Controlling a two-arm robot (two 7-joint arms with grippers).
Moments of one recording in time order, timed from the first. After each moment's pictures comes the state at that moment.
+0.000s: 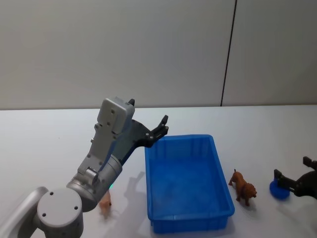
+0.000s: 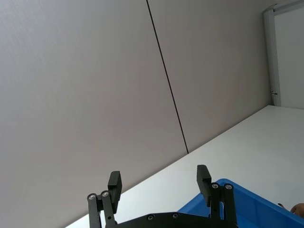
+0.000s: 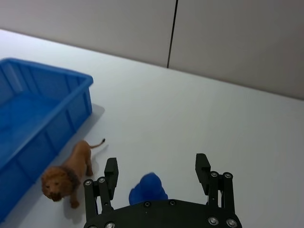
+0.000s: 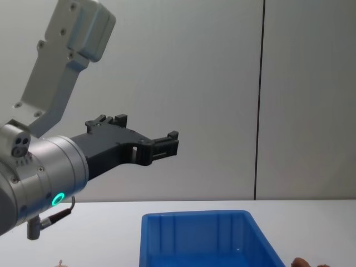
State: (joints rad) left arm -0.24 0.38 0.45 -1.63 -0.20 0.01 -0.01; right arm 0.00 0.47 -0.14 -1.56 0.31 0.16 0.28
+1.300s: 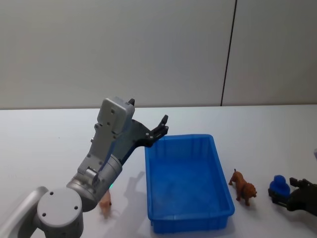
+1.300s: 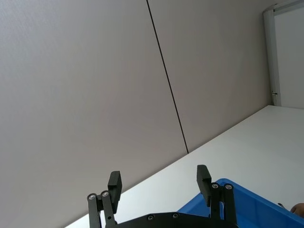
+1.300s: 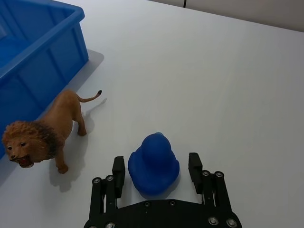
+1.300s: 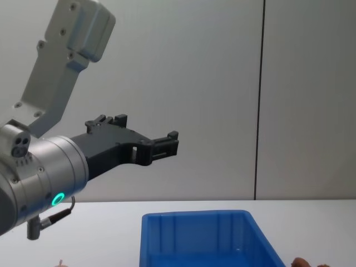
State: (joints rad) left arm -0.24 0.38 0.45 -1.63 -0.20 0.01 -0.01; right arm 0.12 0.44 -0.18 -1.35 0.25 0.27 0.41
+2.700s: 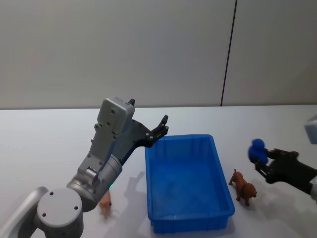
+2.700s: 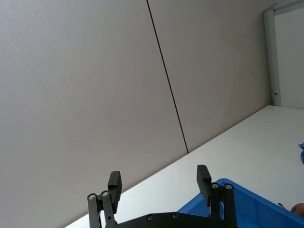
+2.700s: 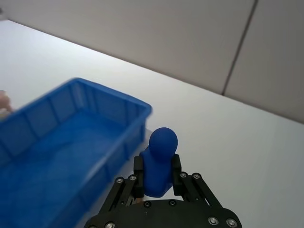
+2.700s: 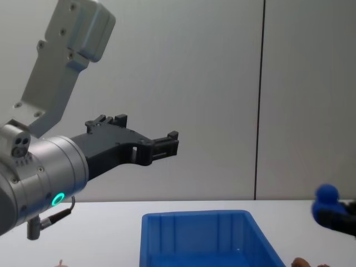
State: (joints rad) left arm -0.24 0.38 0.45 -1.63 -0.20 0.01 -0.01; right arm 0.15 0.43 -0.20 -1.51 0.27 0.21 0.48
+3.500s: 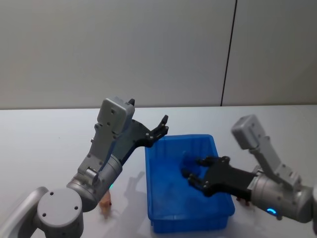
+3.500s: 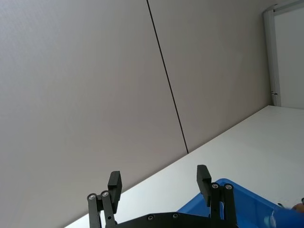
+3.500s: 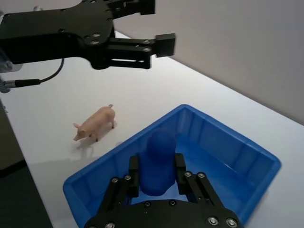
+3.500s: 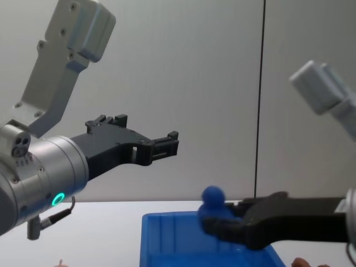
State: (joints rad) left arm -0.24 0.38 0.45 -1.63 -0.20 0.01 -0.01; right arm 0.20 0.29 -0.35 -1.59 0.15 0.29 0.63
